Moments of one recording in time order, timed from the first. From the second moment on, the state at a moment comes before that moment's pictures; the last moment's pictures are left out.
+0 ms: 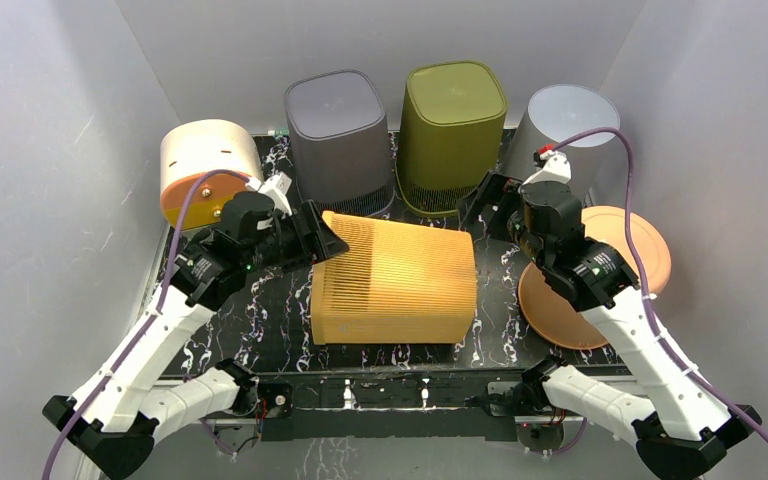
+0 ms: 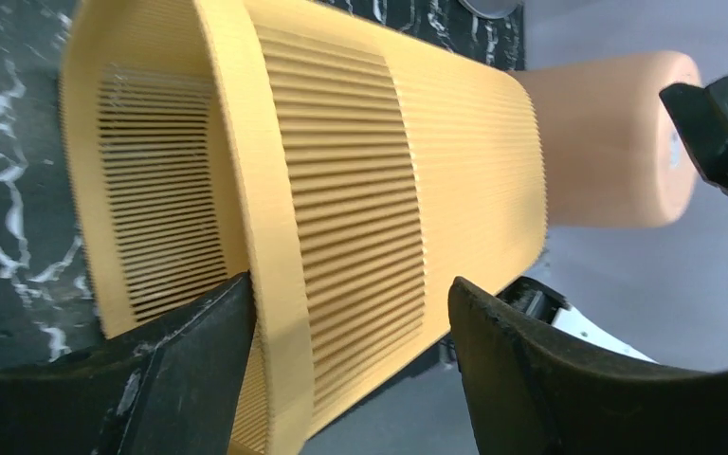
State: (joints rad) left arm -0.59 0.94 1.09 -0.75 0.17 -0.83; right arm 0.54 0.92 1.18 -0.64 0.28 0.59
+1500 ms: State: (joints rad) left arm -0.56 1.01 1.14 -0.90 0.01 -0.58; right arm 0.52 0.78 1.01 -0.65 -0.20 0.93
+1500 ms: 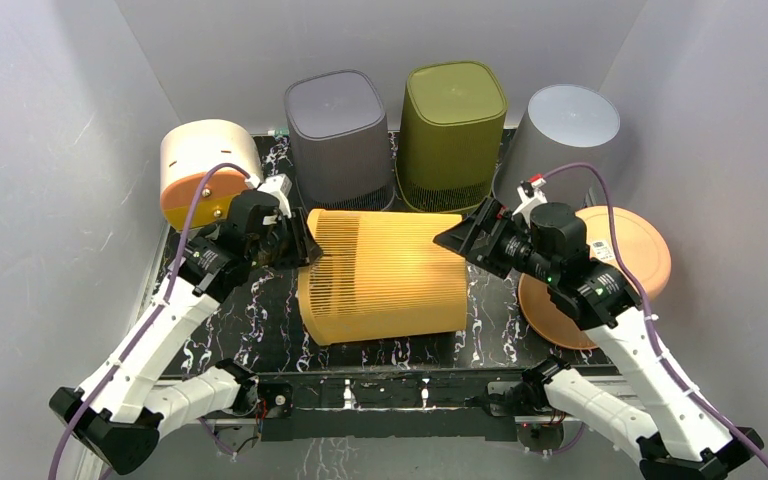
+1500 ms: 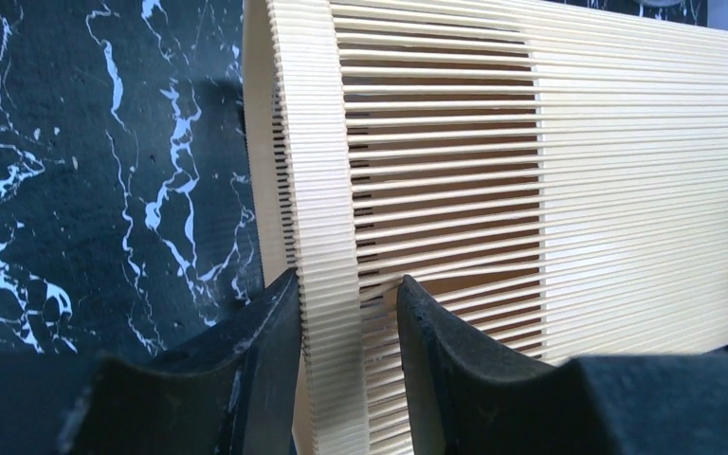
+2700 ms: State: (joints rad) left arm -0.58 1.20 1.03 -0.64 0.07 -0.54; right arm 0.55 1.07 1.22 -0.18 -0.41 0.92
